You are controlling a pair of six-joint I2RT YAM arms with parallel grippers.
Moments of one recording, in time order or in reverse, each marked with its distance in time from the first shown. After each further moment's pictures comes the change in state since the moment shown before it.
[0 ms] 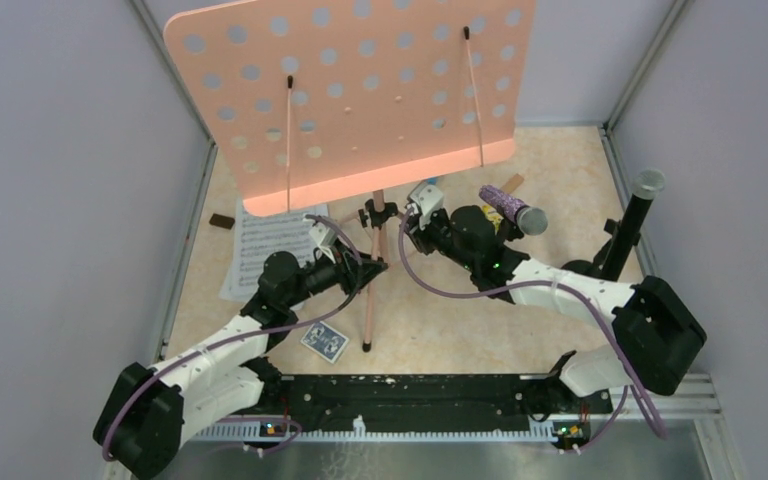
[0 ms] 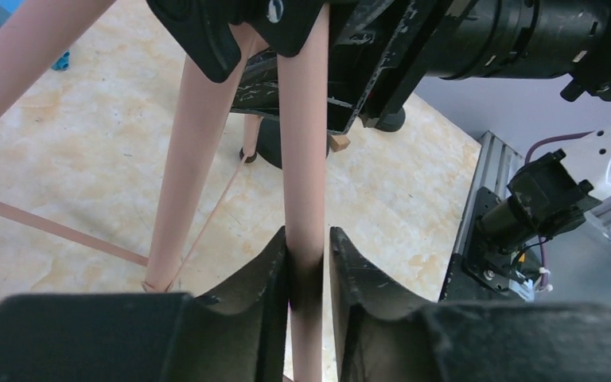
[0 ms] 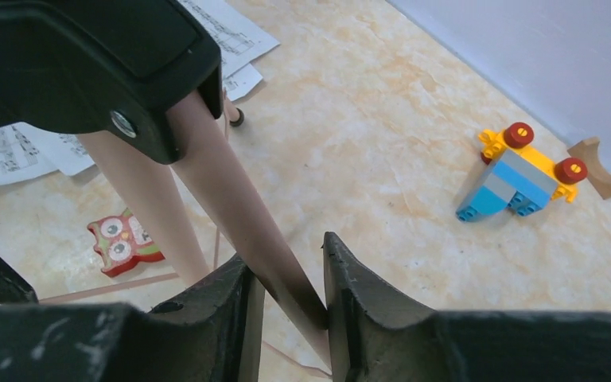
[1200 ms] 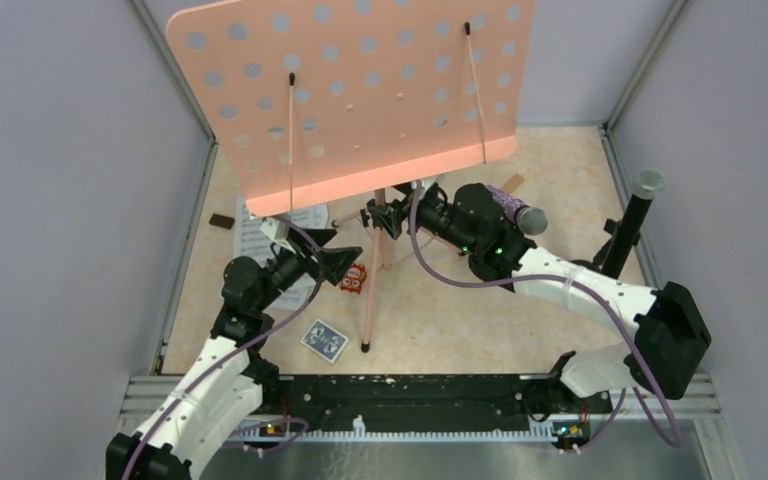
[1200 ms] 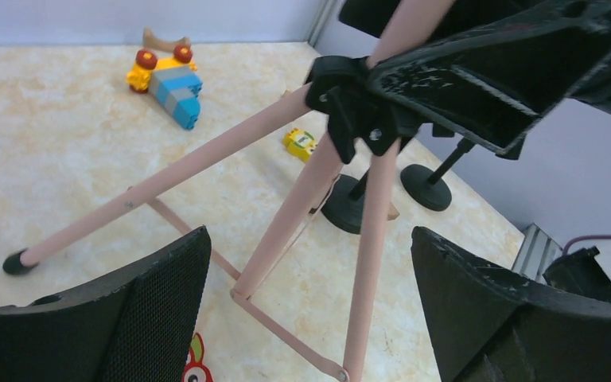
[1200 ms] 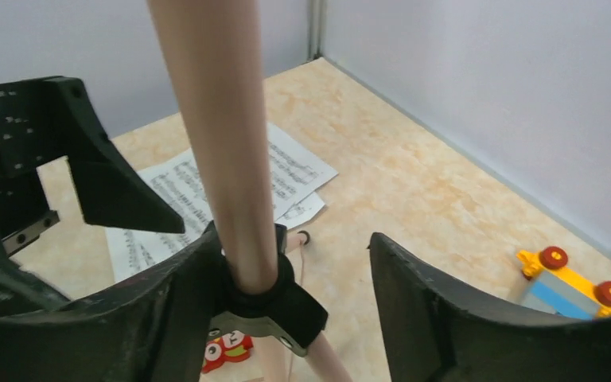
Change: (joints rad) left arm 0.231 -0.264 0.024 -0.200 -0.061 -0.047; right arm 0.047 -0.022 0.206 -0.023 -0.121 0.102
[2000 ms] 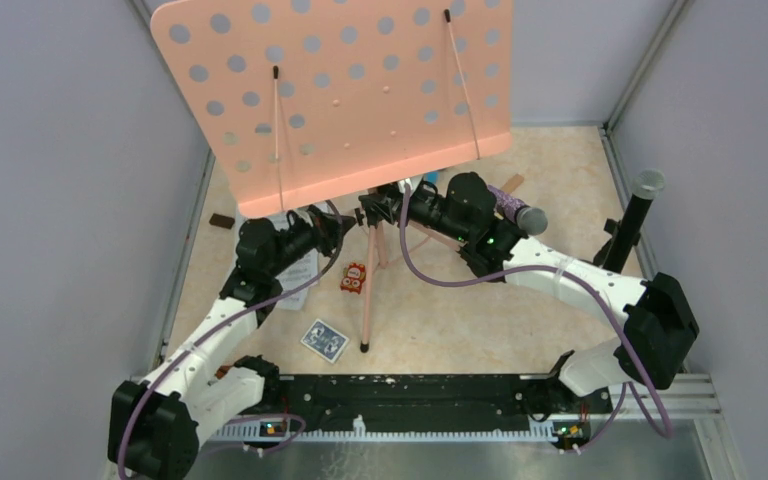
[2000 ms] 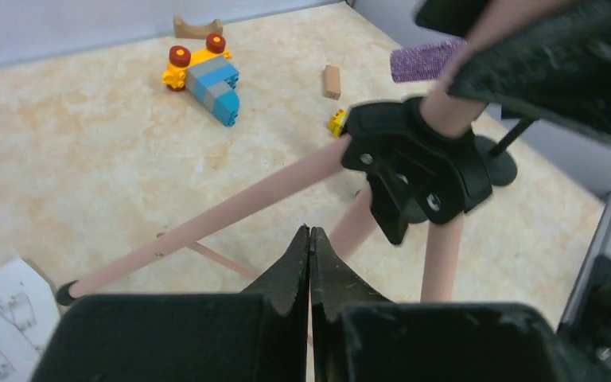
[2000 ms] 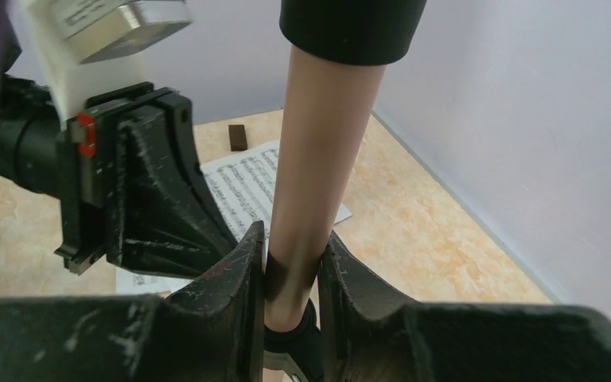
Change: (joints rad) left arm -0.001 0.256 0.172 -0.020 0.056 0.270; right arm -0.009 0.061 0.091 0.010 -0.146 -0.117
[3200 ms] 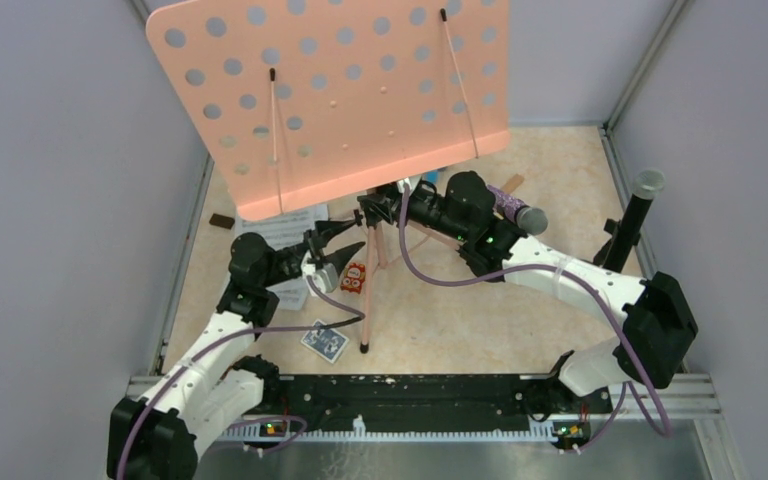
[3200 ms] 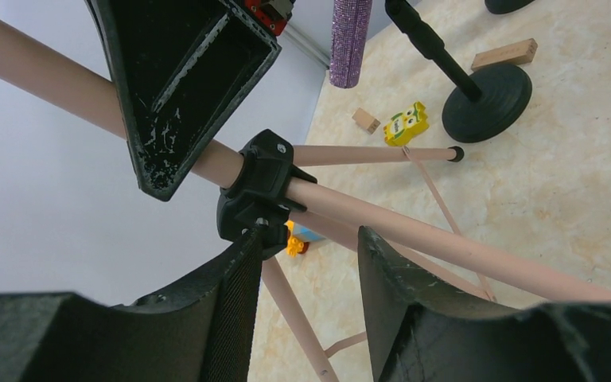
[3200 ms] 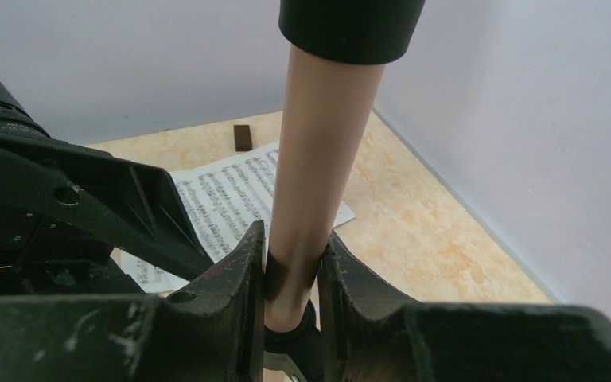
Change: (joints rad) left arm 0.018 -0.077 -0.060 0.064 0.422 1.029; right arm 0.000 0.006 0.009 -0.005 -0.018 -0.001
